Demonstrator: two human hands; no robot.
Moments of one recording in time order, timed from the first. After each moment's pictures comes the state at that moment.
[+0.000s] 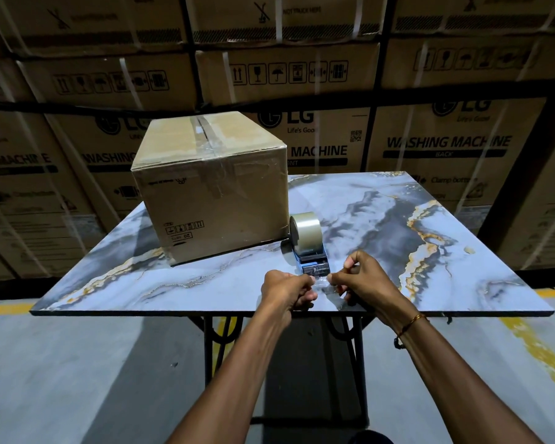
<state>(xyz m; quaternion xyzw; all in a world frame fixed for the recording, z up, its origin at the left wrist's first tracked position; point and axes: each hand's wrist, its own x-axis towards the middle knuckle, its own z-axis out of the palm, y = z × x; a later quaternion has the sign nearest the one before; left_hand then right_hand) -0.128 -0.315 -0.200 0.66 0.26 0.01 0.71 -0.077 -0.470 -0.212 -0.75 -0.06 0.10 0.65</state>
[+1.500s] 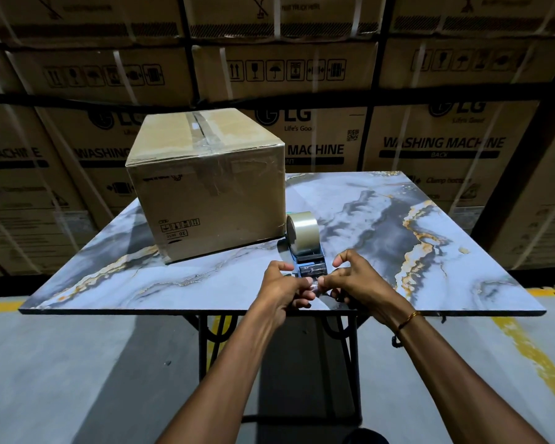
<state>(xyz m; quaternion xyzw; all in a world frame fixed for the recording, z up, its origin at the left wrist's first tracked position) -0.122 -0.305 -0.207 0.65 0.21 -0.05 0.73 -0.081 -0.467 -0.206 -0.76 -0.08 0.16 0.63</state>
